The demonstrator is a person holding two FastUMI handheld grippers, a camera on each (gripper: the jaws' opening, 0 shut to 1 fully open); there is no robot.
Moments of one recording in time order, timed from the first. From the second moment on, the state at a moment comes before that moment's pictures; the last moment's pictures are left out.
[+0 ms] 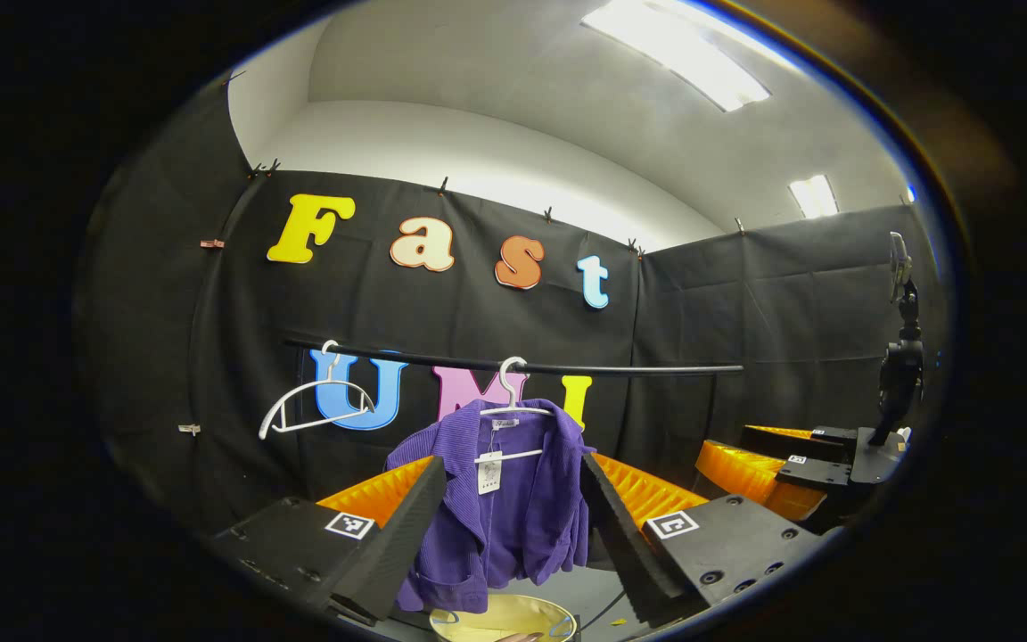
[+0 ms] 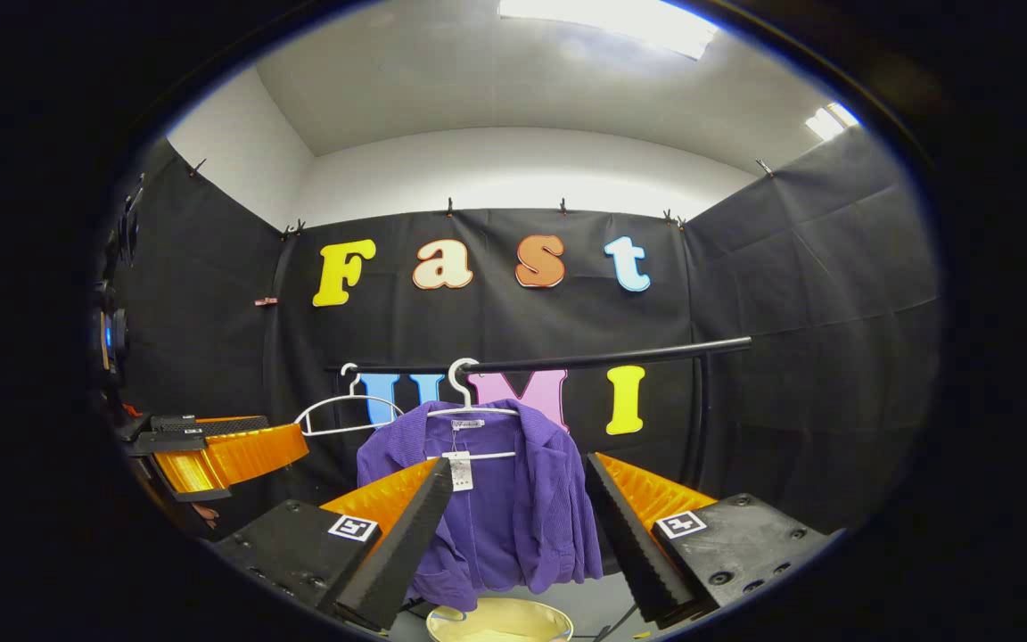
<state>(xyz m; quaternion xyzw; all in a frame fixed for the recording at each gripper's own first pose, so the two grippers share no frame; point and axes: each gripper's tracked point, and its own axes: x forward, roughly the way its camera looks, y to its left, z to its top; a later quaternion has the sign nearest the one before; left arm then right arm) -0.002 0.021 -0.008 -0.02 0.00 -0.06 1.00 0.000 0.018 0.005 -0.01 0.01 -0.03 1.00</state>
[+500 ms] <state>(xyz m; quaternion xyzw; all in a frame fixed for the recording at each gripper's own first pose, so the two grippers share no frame) 0.010 0.028 -0.041 -0.05 0.00 -0.07 1.00 0.011 0.016 -0.032 -0.02 0.03 -0.05 1.00</state>
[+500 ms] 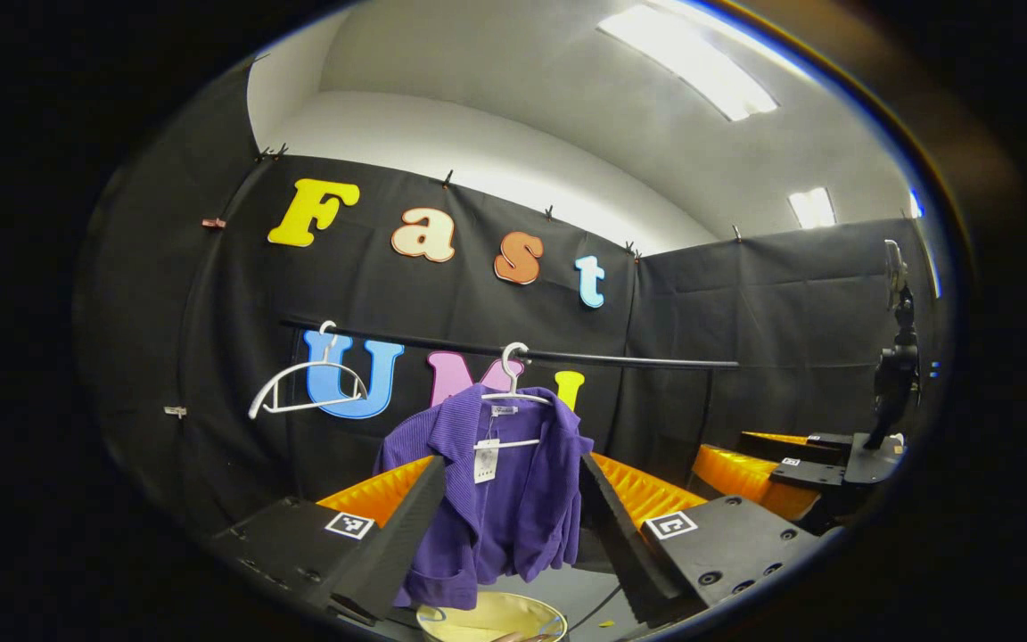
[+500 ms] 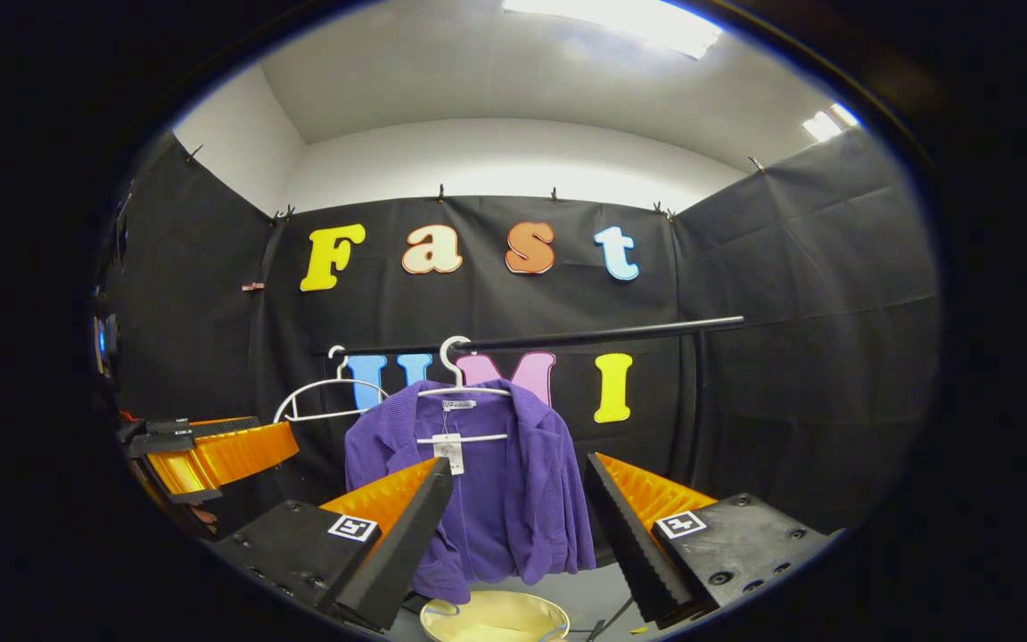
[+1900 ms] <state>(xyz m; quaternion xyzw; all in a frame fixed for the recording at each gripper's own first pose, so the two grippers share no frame) 0.191 0.062 -0.216 -0.09 0.01 0.21 0.97 0.260 -0.019 -0.246 0.08 0.15 0.13 0.98</state>
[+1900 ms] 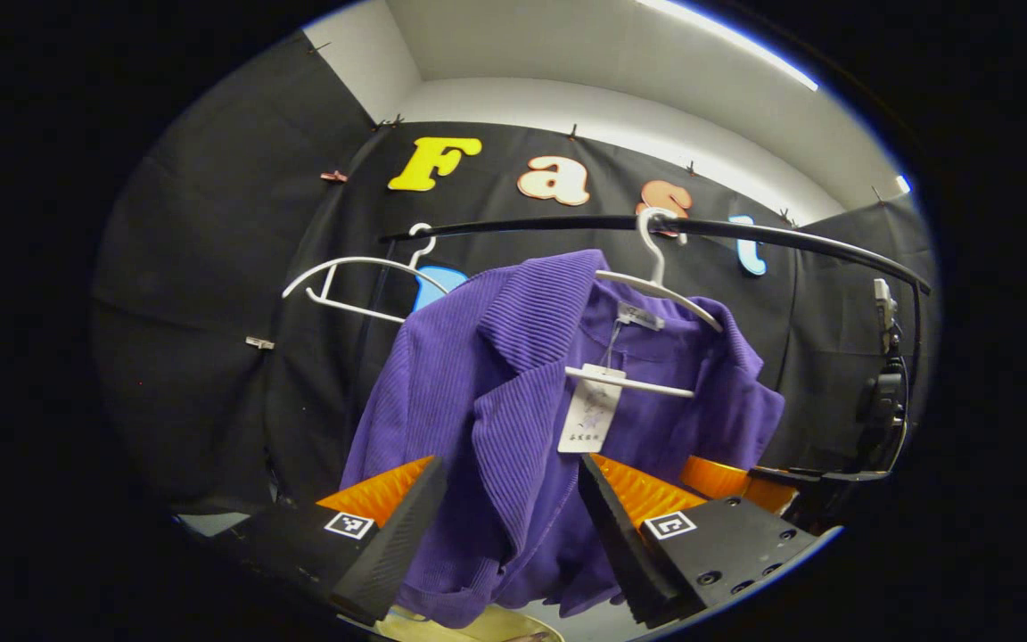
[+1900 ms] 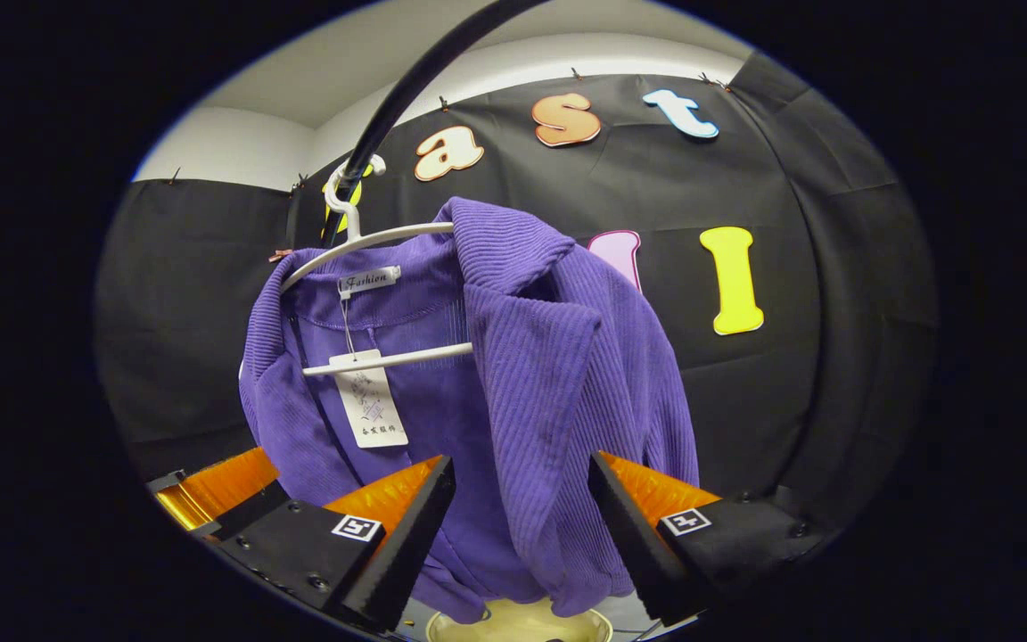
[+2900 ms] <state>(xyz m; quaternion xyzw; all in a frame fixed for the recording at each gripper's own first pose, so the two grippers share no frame) 0.275 0.097 -0.245 -0.09 0.03 0.25 0.96 0.319 -0.003 -0.269 0.12 0.17 0.17 0.96</state>
